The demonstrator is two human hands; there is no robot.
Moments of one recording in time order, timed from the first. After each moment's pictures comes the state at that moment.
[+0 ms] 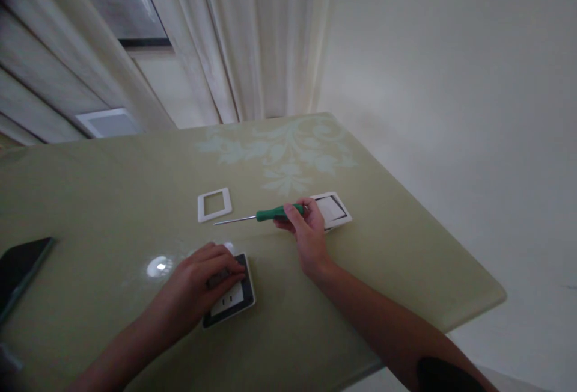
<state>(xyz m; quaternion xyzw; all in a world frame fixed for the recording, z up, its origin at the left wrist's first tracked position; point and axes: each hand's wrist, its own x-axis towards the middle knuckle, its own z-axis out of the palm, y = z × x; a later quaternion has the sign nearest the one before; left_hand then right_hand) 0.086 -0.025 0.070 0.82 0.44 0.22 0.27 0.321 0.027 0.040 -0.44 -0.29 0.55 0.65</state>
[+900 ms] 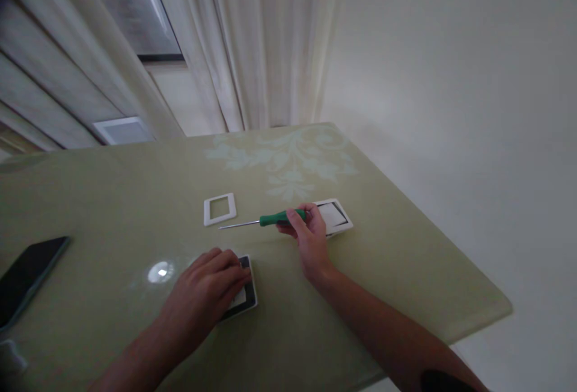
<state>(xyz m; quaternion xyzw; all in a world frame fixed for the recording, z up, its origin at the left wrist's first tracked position) 0.102 -0.040 0.076 0.88 0.46 0.13 0.09 0.321 0.027 0.041 -0.43 -0.30 0.54 0.66</state>
